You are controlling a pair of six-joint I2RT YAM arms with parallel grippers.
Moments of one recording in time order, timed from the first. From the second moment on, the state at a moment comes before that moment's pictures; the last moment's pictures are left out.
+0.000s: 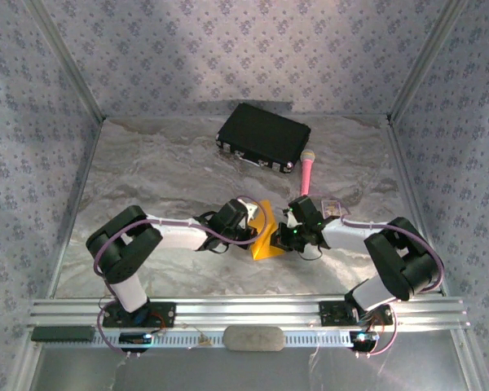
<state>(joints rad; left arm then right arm) -0.91 1.72 0.76 0.10 0.14 -0.48 0.56 1.49 0.55 -0.09 -0.47 0.81</state>
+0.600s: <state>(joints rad) -0.91 1.72 0.76 0.10 0.14 -0.45 0.56 1.49 0.55 -0.09 -0.48 0.81</state>
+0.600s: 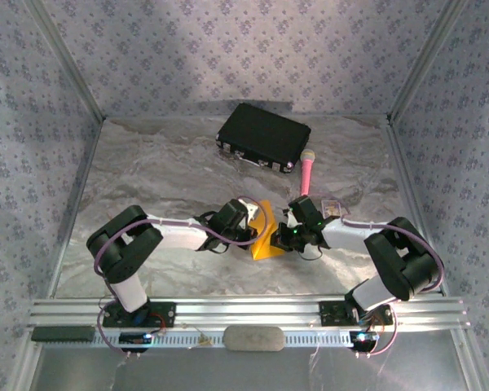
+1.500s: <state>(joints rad) -0.90 1.73 0.78 0.10 0.17 -0.43 0.56 1.49 0.55 -0.09 -0.47 0.81</state>
